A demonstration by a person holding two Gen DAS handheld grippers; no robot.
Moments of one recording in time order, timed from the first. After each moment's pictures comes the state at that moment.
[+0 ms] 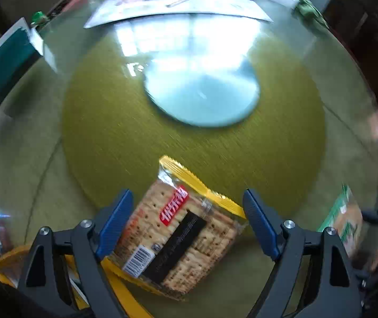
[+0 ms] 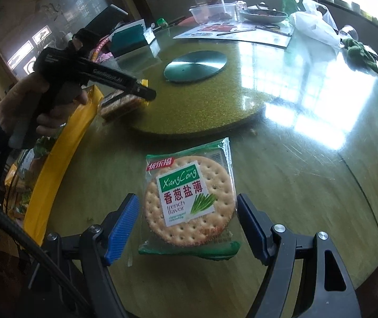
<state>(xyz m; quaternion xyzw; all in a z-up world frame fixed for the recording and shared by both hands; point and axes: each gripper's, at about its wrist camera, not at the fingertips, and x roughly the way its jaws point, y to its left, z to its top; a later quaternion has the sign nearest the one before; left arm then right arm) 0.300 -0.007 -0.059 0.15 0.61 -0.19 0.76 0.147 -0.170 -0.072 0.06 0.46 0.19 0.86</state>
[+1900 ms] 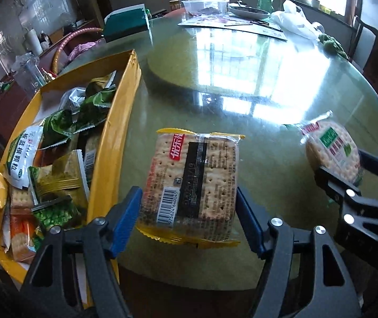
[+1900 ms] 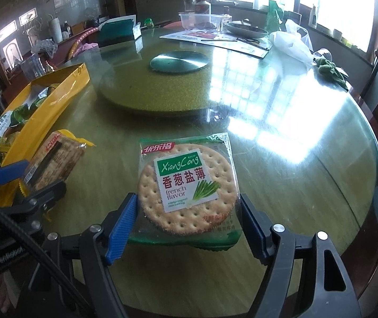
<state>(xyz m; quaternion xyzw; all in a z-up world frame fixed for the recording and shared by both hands) 0.129 0.005 -0.060 0.06 0.48 0.03 0.87 0.105 -0.156 -0.077 -0.02 0.44 0.10 0.89</state>
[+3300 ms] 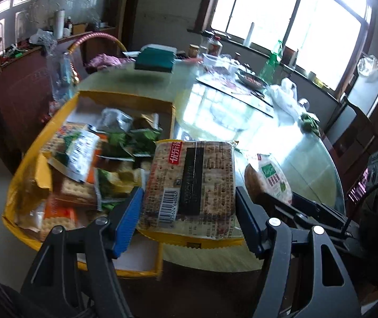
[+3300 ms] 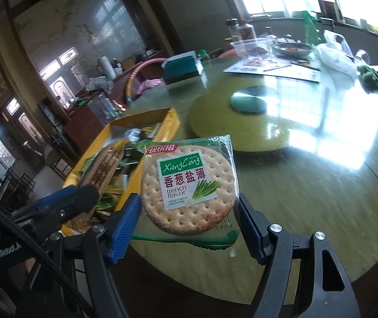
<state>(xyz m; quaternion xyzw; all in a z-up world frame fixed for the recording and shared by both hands) 0.057 0.085 0.034 -0.11 0.38 0.00 0.92 0.079 -0.104 -0.017 0.10 0.38 0.25 0.89</state>
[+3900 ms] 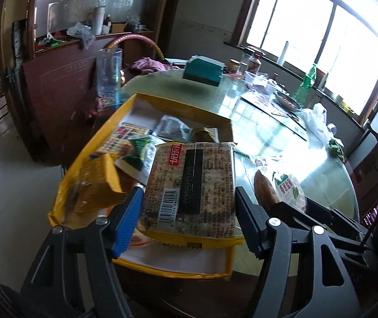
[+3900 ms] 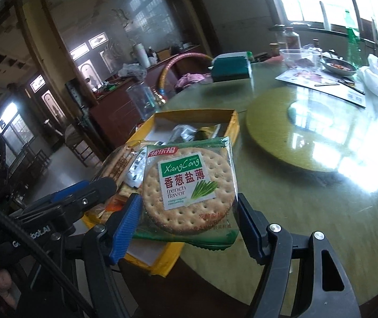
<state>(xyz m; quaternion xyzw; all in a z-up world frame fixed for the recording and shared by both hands) 0.038 0.156 0.036 -0.14 0.37 0.08 0.92 0.080 -0.031 -0.003 0.06 0.37 0.32 0.87</state>
